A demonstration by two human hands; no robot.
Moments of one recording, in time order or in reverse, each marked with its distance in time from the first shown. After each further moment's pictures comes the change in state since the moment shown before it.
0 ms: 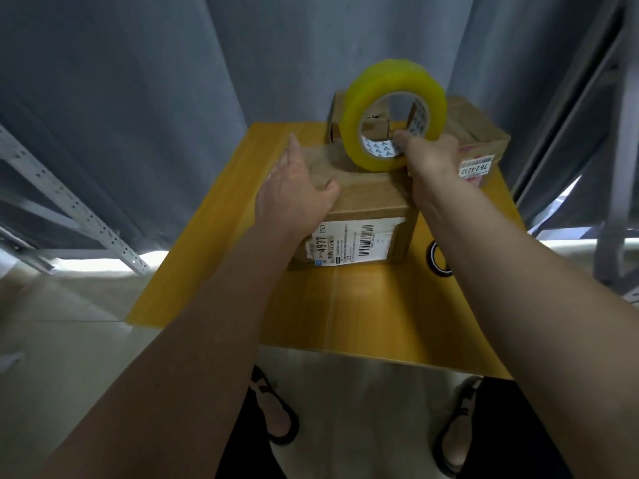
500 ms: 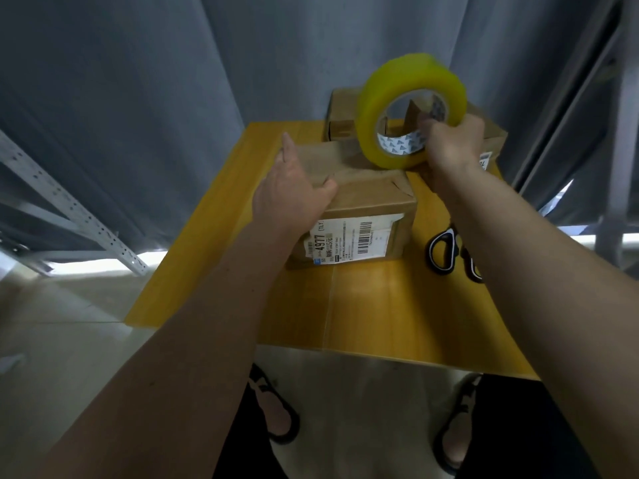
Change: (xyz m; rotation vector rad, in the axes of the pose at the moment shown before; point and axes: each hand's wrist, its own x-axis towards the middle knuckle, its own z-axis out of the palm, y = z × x) left_hand 0.000 0.002 0.000 -0.033 0.018 -0.031; right_hand 0.011 -0.008 -0.020 -0.024 0.042 -0.197
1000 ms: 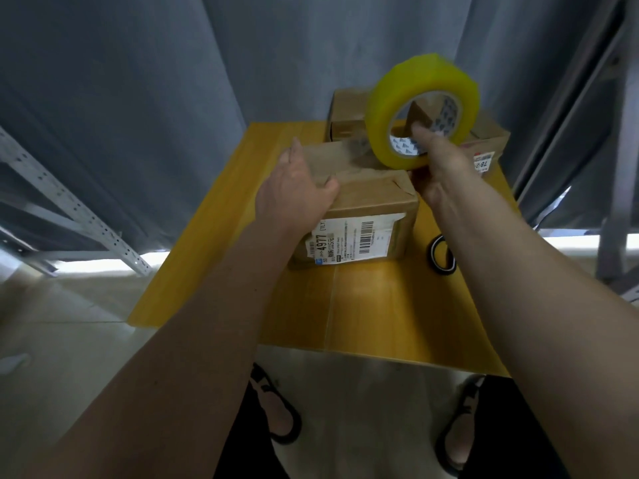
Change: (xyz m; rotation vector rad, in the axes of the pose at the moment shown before) left_hand -0.001 0.004 -0.003 0.082 -0.036 0.038; right_hand -0.003 0.011 0.004 0.452 -0.063 0.440
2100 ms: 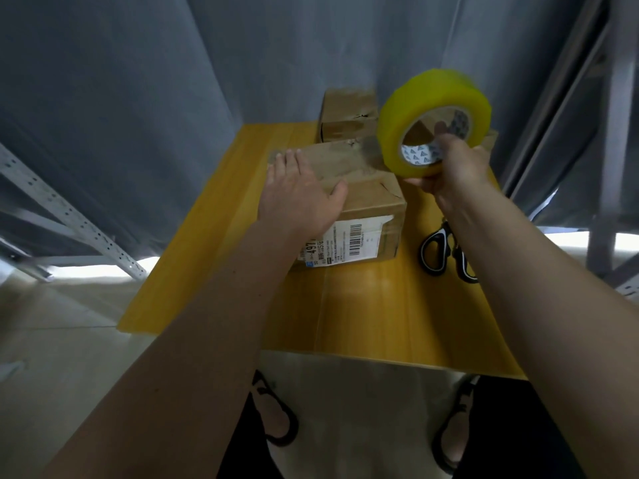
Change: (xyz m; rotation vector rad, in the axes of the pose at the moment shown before) left_hand -0.002 0.018 0.006 0.315 -0.196 0.060; right_hand 0.007 -0.006 -0.028 -0.048 0.081 -0.119
